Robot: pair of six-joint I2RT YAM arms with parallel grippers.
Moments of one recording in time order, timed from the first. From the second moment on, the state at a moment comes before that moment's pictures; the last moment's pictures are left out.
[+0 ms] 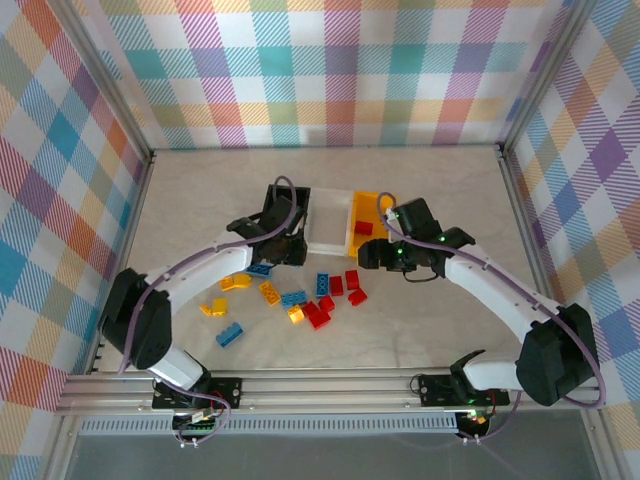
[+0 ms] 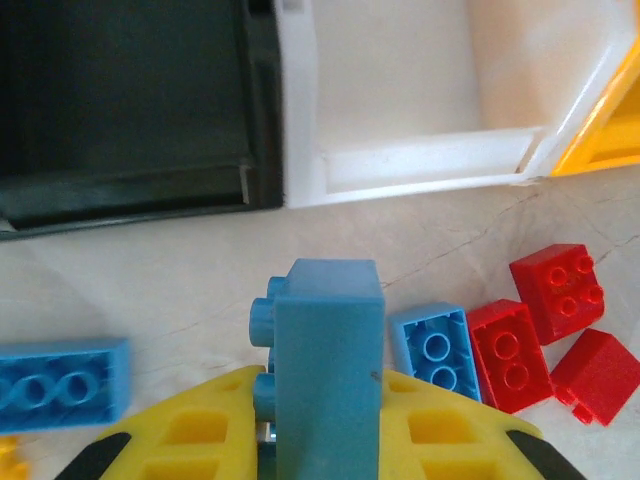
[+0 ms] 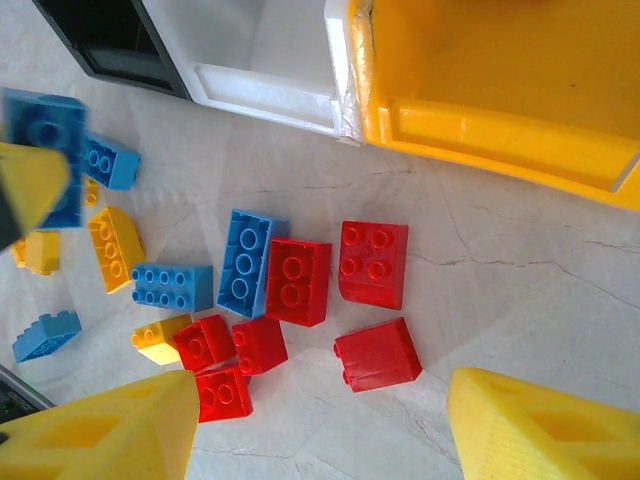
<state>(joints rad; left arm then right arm) -0.65 1.54 1.17 -0.68 -0.08 -0.42 0.51 1.31 0.98 -0.65 -0.31 0.47</state>
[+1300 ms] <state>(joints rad) -0.57 2.16 1.86 -0.77 0.06 -0.32 0.56 1.31 0.88 -0.62 -0.30 0.49</state>
